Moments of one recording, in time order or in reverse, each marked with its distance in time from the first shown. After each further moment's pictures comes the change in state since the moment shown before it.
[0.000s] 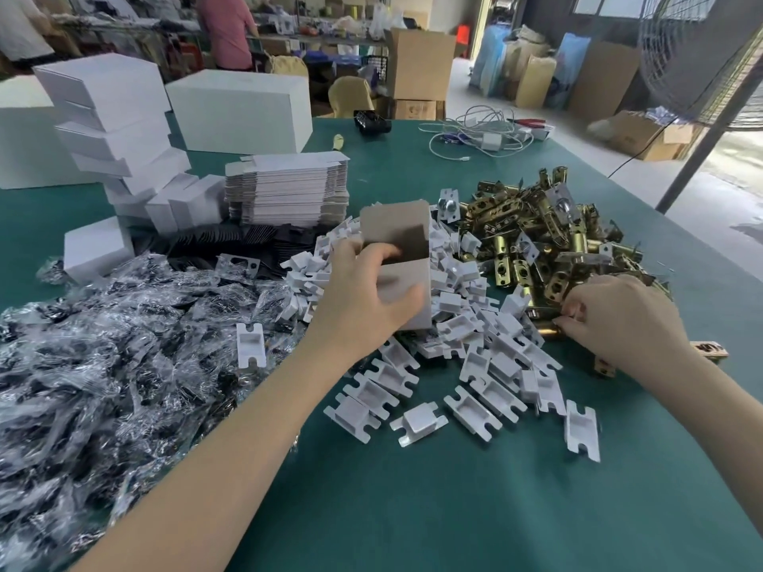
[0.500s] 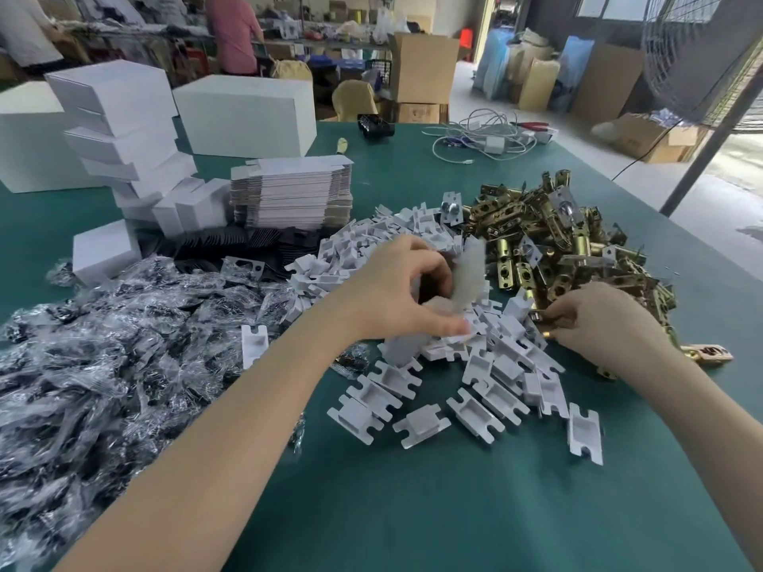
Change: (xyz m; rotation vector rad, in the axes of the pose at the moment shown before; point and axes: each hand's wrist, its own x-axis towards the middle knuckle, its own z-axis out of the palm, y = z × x) left_hand 0.021 0.037 -0.019 0.052 -0.443 0.090; right_hand 0.006 -0.014 0.000 0.240 -0.216 0.086
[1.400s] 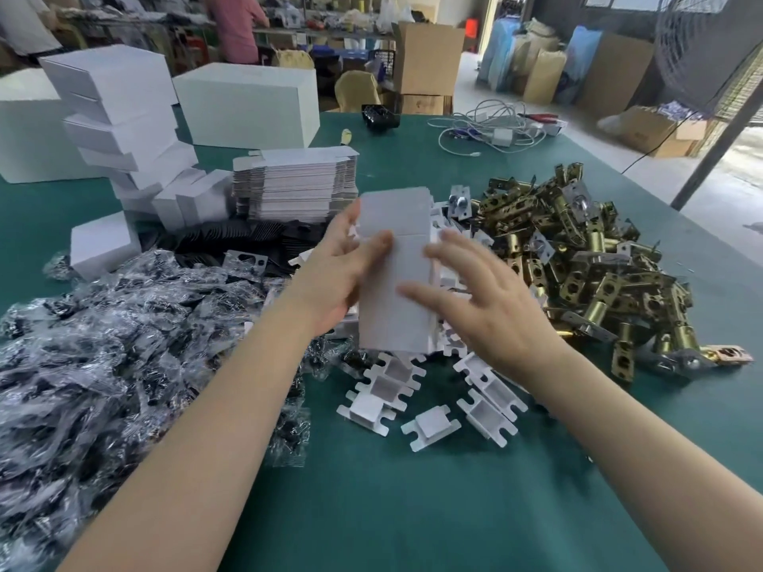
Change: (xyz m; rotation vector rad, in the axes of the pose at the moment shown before) left_hand -0.004 -0.055 -0.008 -0.994 0.276 -0.161; right_hand -0.012 -0.110 0.012 0.196 0.697 -0.953
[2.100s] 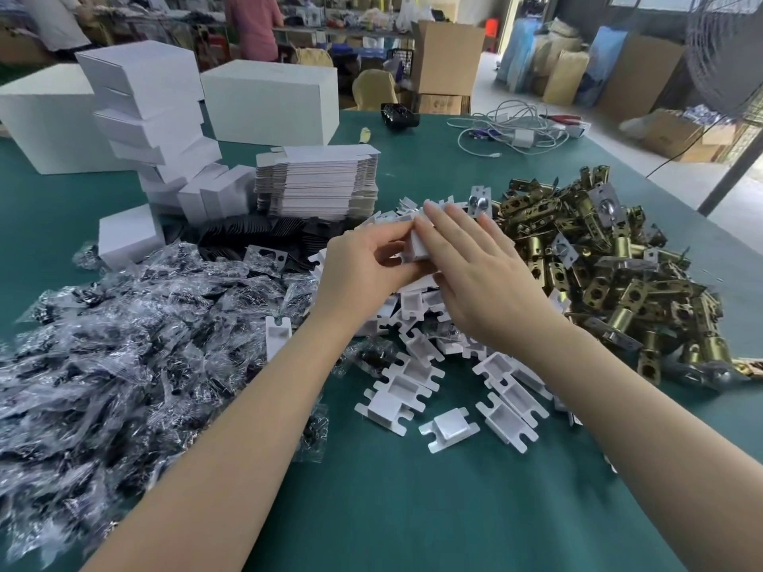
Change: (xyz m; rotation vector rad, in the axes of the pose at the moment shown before) left_hand 0.007 -0.019 0.001 0.429 0.147 0.416; right_hand 0.033 -0.002 0.012 -0.108 -0.237 0.201
